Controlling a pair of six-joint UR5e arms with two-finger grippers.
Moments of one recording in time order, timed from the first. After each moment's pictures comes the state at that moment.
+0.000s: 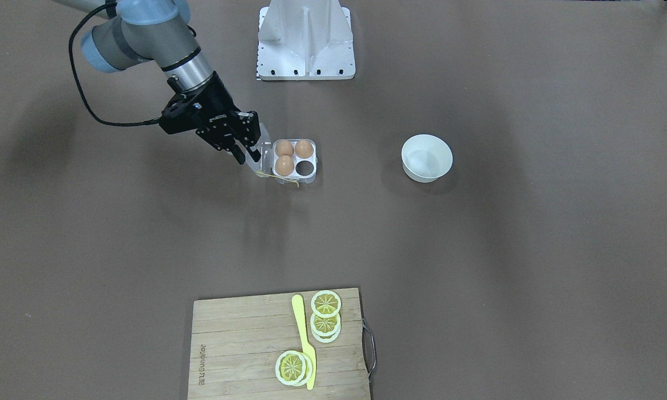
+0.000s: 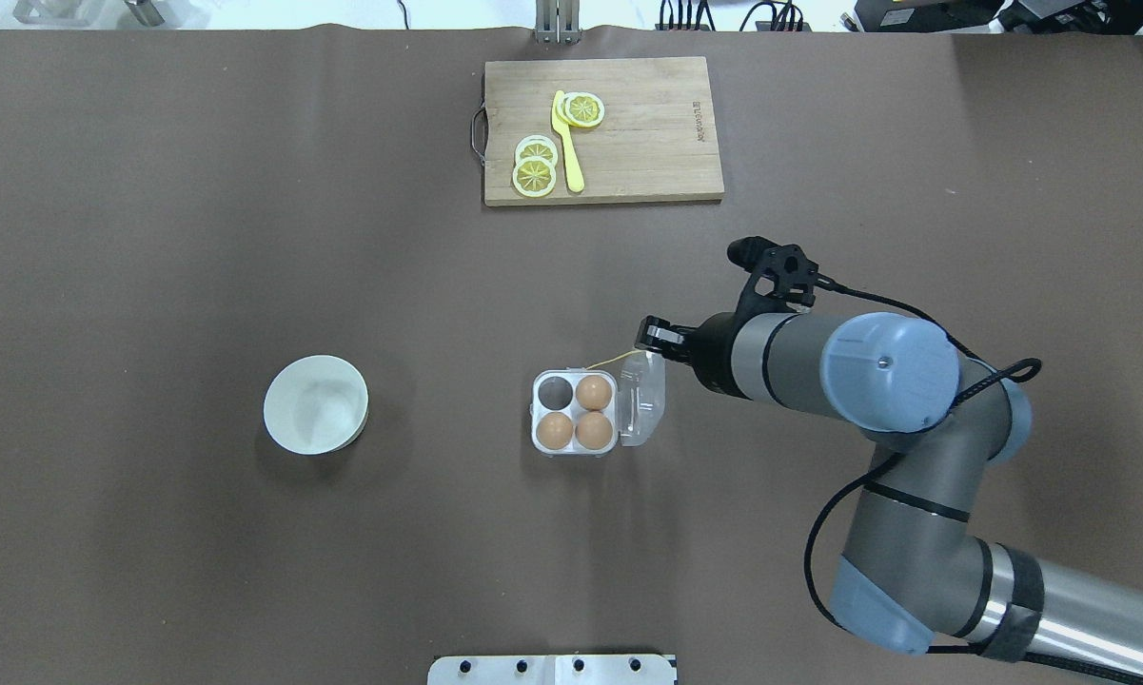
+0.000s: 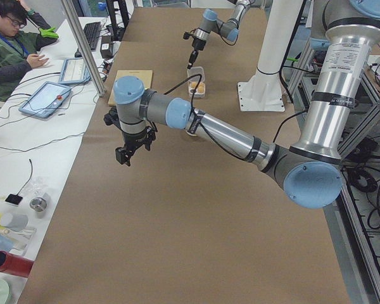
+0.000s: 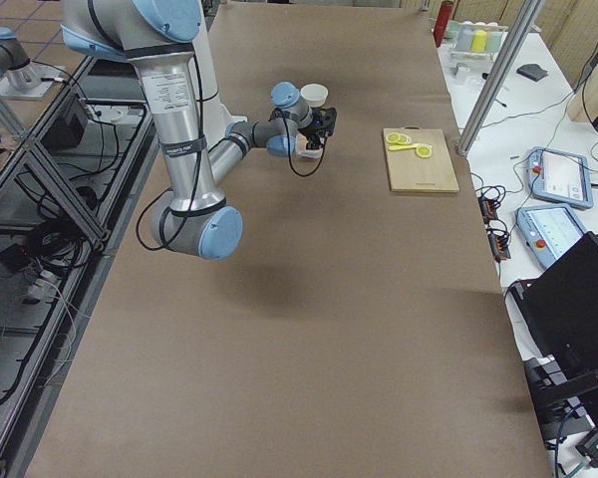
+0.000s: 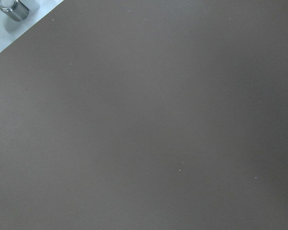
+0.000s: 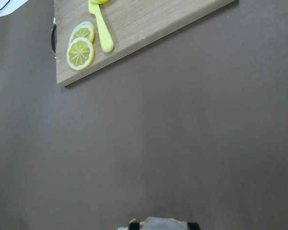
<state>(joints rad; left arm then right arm) -1.52 -1.79 -1.79 -1.38 -2.35 0.47 0.45 -1.20 1.85 -1.00 1.59 1.58</state>
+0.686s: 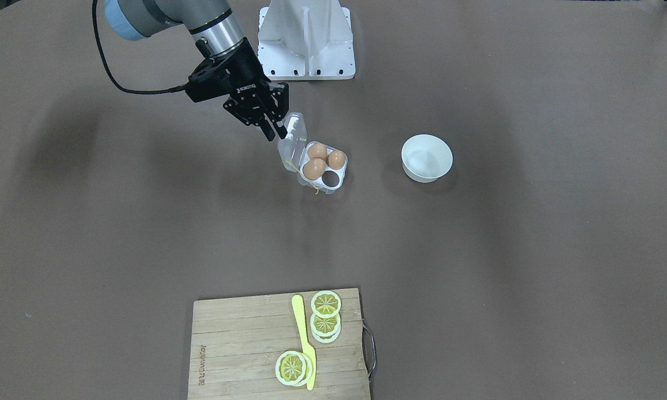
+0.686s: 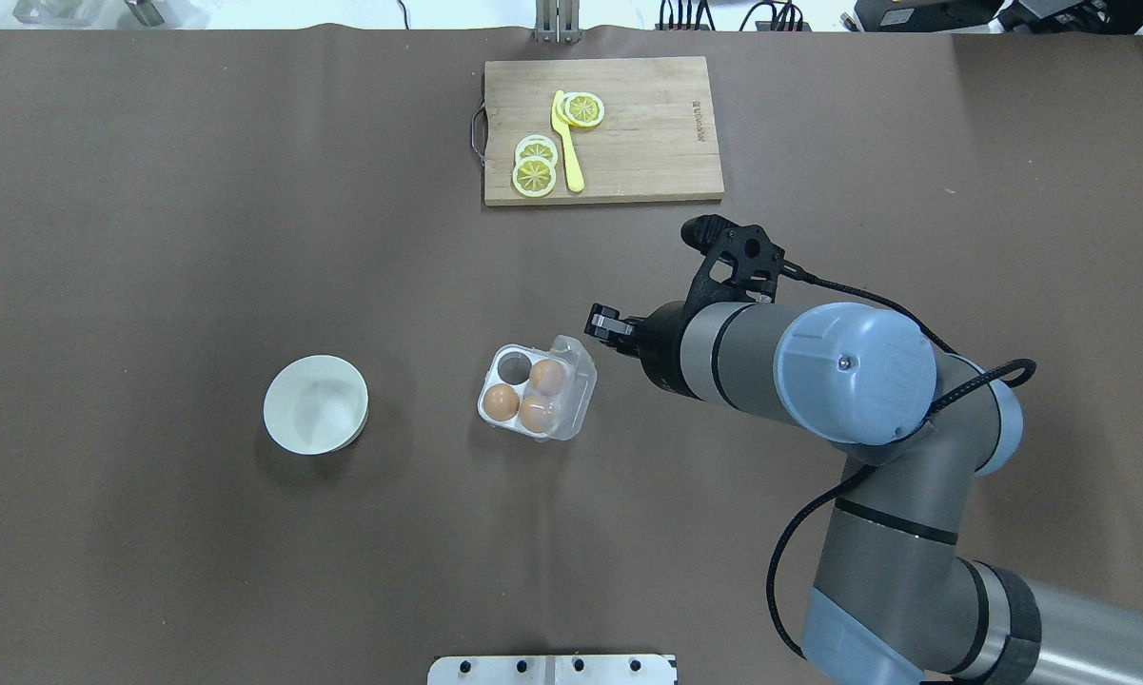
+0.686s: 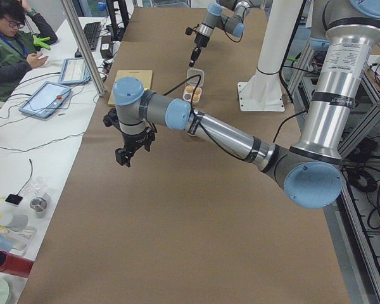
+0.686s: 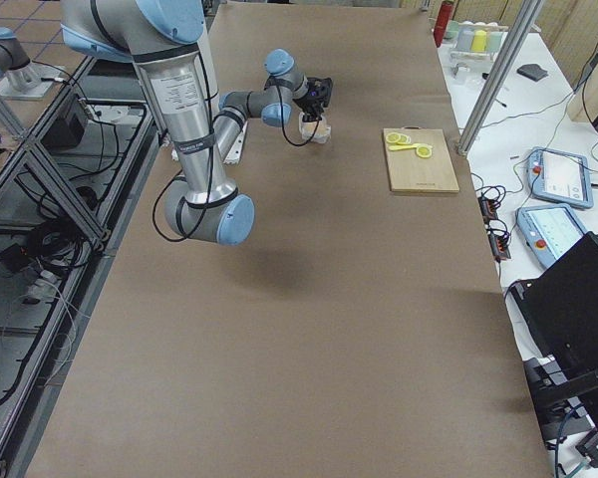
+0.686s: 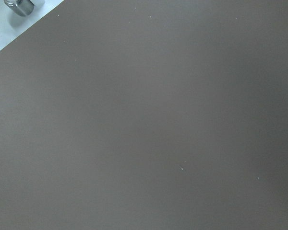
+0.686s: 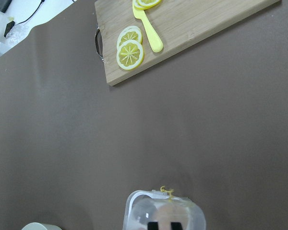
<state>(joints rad) -1.52 -1.79 -1.78 -1.38 -2.35 0.46 0.43 -1.12 1.99 -1.20 1.56 1.61</state>
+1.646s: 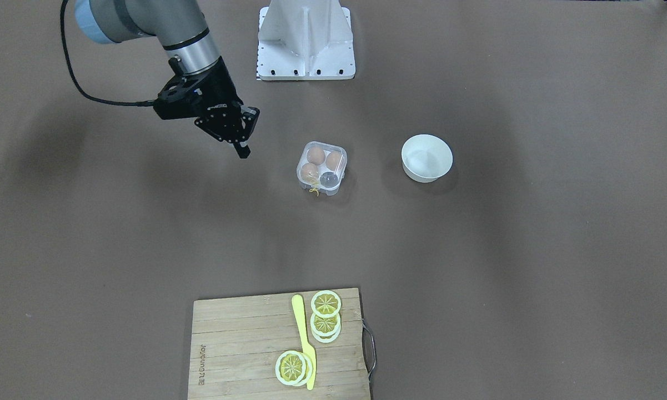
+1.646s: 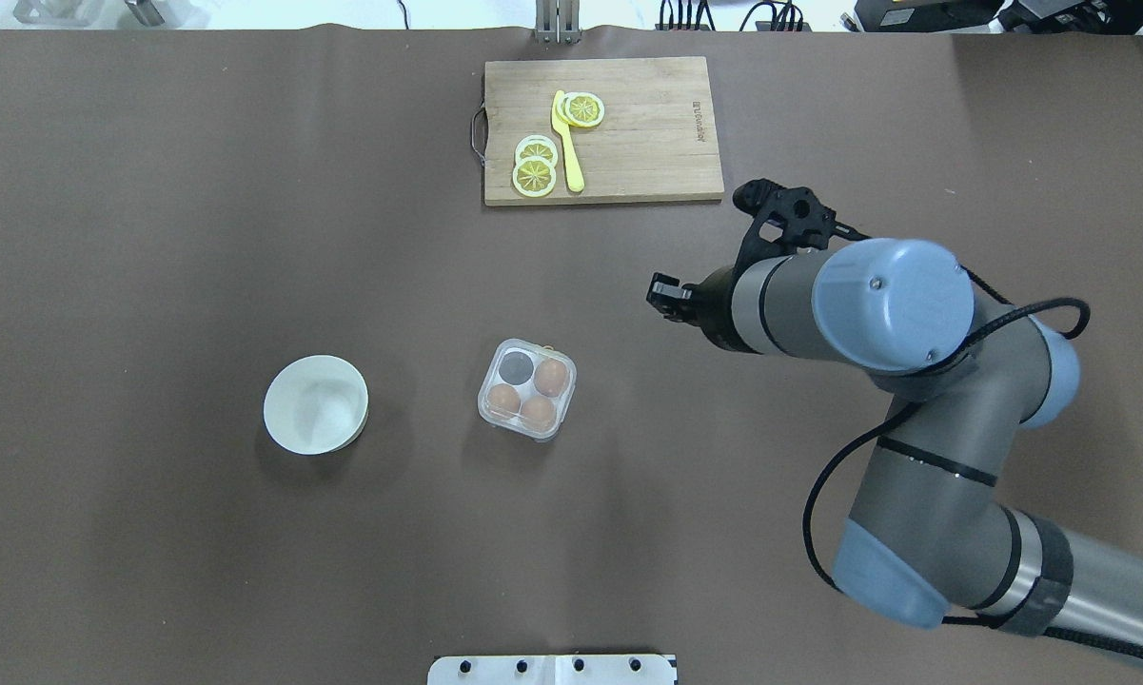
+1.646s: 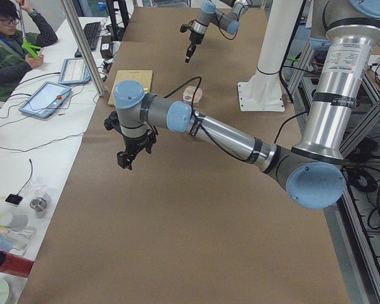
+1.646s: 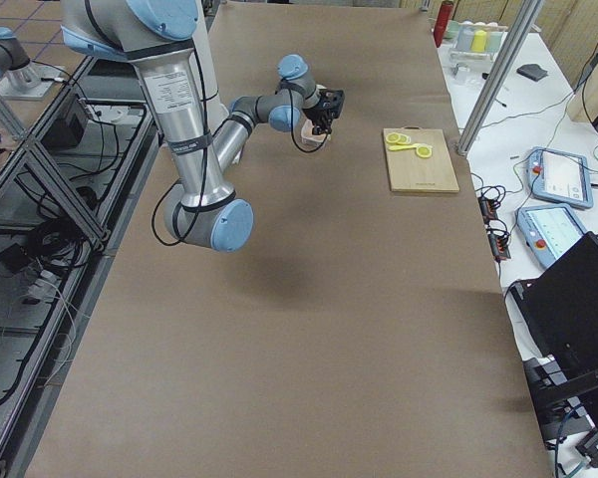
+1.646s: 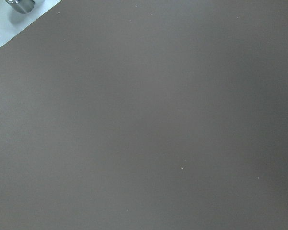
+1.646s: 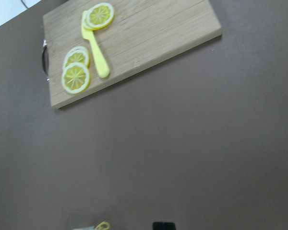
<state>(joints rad) -1.53 -1.76 -1.78 -1.38 -2.35 0.43 0.59 -1.16 1.97 -1.34 1.71 1.49</state>
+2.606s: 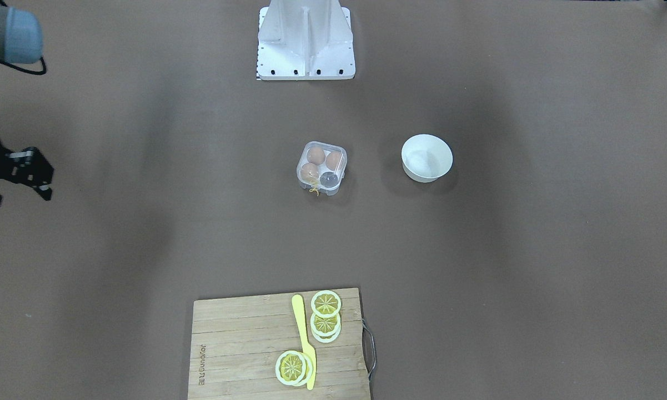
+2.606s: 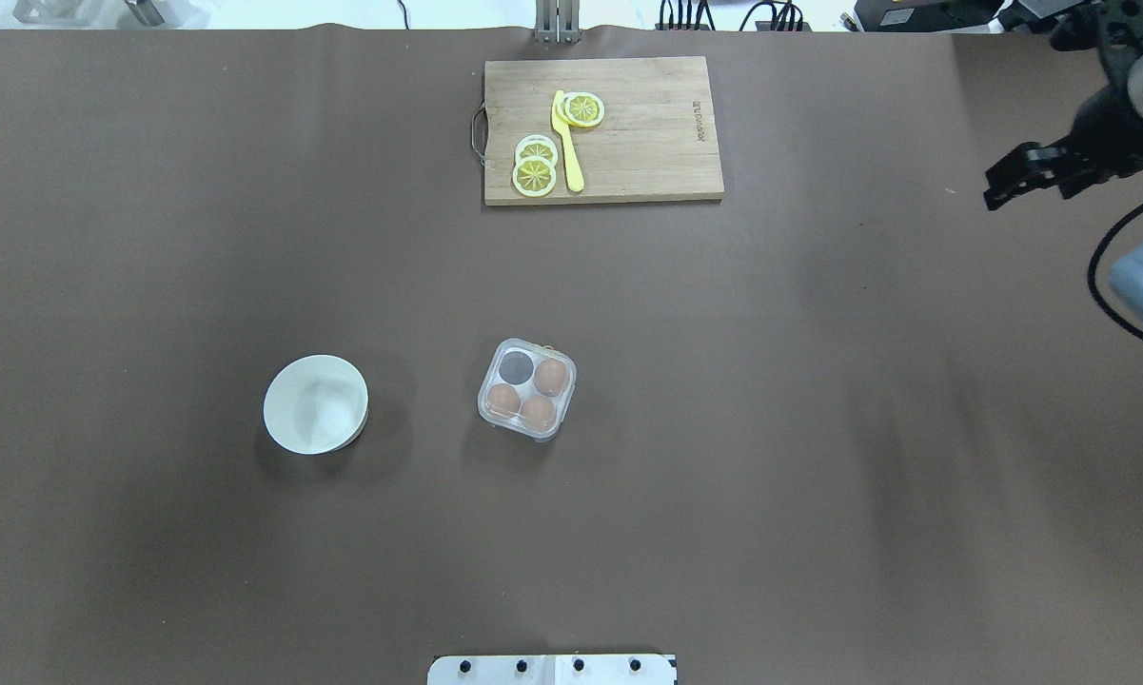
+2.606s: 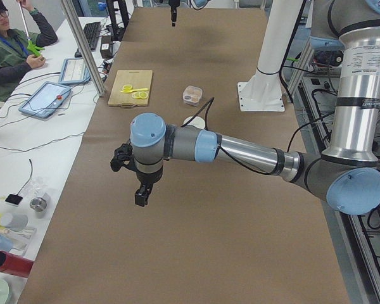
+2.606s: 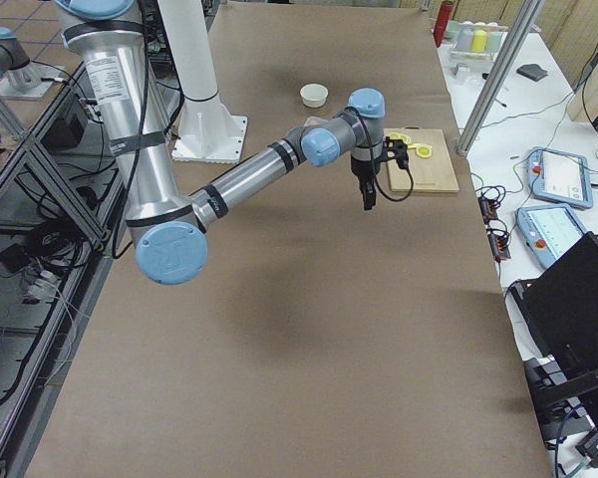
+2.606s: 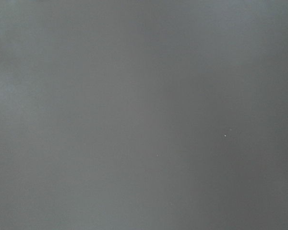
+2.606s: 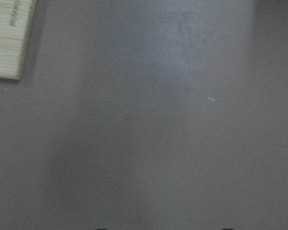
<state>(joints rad) -1.67 -1.62 -1.77 -1.44 -2.35 0.26 1.20 -1.38 1.86 -1.59 2.20 0.39</state>
